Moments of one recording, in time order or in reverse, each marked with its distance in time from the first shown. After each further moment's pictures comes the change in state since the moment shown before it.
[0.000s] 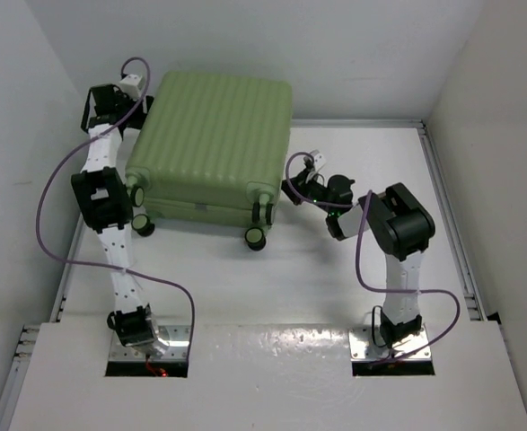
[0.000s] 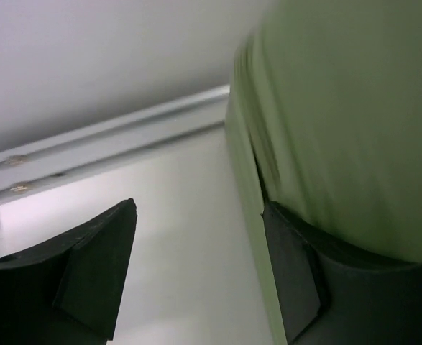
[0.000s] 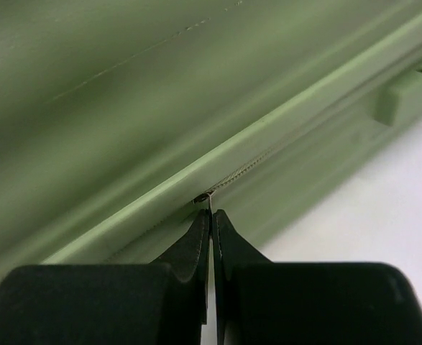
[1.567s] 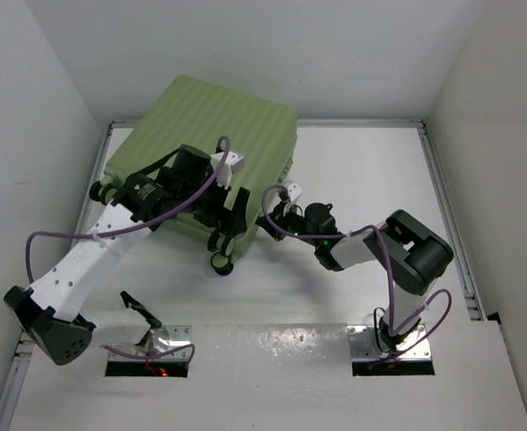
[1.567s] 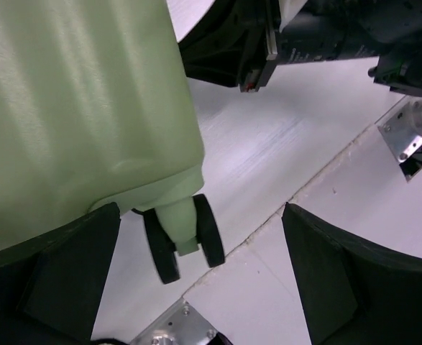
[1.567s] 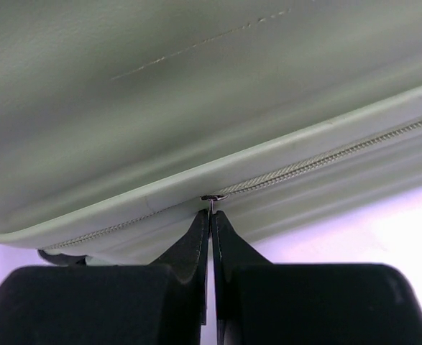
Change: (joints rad) left arm -0.854 -1.278 -0.959 -0.623 -0.313 -0.343; right arm 0.306 -0.324 -0.294 -0.180 0.222 0.023
